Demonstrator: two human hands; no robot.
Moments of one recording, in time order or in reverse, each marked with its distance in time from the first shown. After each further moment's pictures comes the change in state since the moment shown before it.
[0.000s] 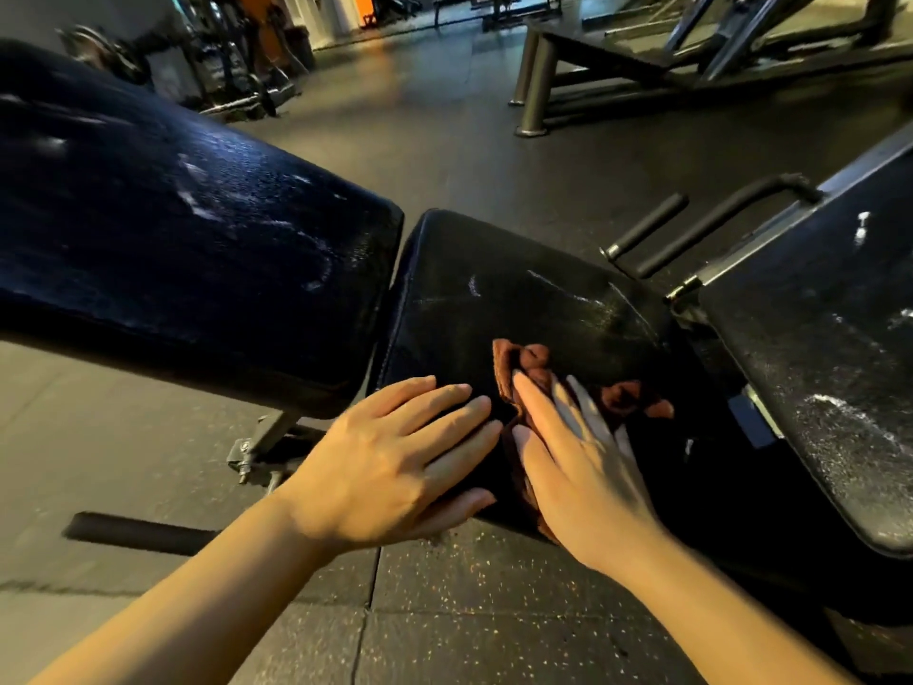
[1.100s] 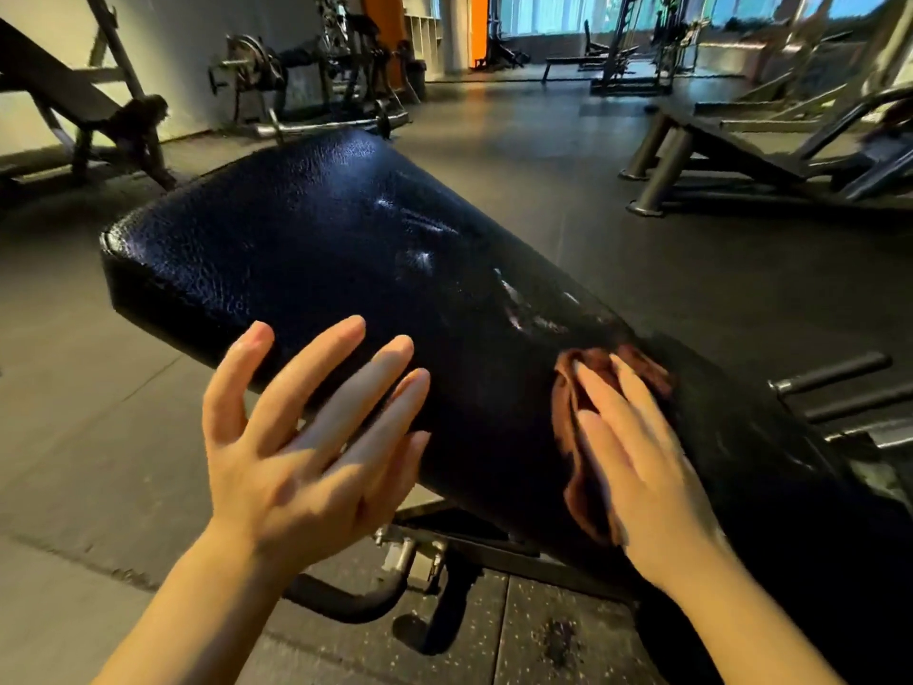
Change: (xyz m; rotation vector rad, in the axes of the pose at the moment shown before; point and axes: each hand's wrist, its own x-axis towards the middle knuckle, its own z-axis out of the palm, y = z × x) left_hand -0.155 -0.175 -0.094 0.463 0.479 -0.471; right_hand 0.104 -0.193 0.021 0.250 0.099 -0.242
